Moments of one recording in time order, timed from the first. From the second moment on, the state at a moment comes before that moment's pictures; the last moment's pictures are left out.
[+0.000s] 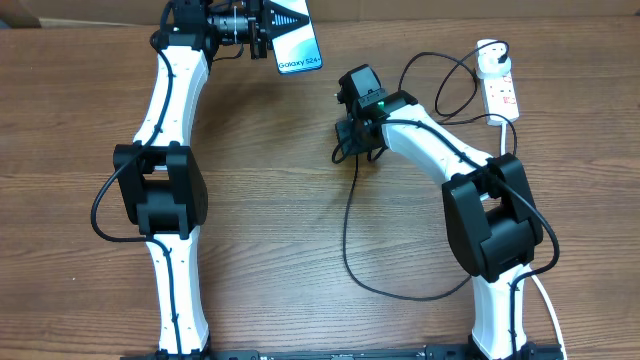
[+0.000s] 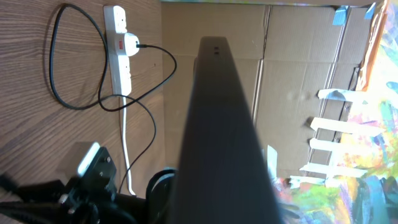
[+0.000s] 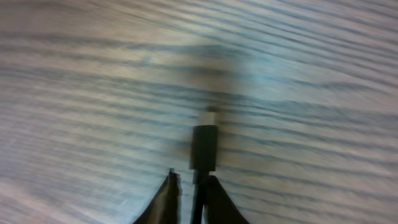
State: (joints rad) left arm -0.05 2.45 2.28 -0.34 1.40 -1.07; right arm 0.46 2.16 1.62 -0.68 0.02 0.18
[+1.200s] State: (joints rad) left arm -0.05 2.45 2.28 -0.34 1.40 -1.01; right arm 0.54 2.17 1.62 -0.70 0.16 0.20
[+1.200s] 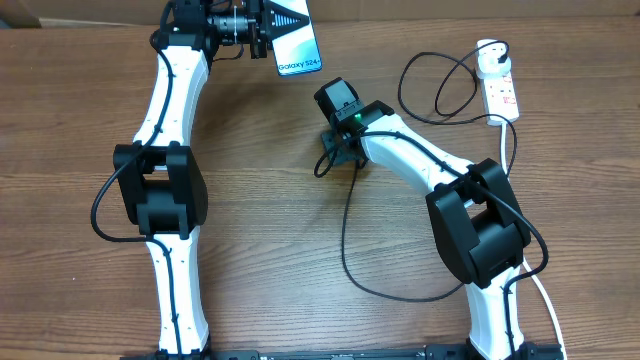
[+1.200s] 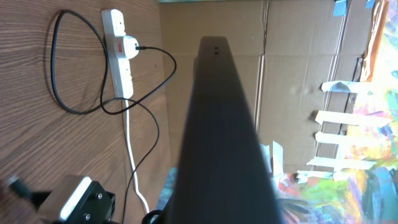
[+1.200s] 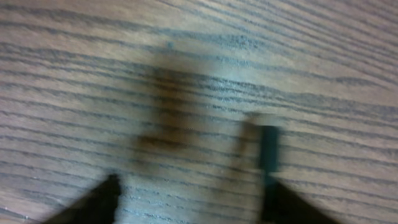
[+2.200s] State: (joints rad) left arm -0.07 2.45 2.28 -1.25 0.49 -0.27; right arm 0.35 2.00 1.62 -0.80 -0.23 0.21
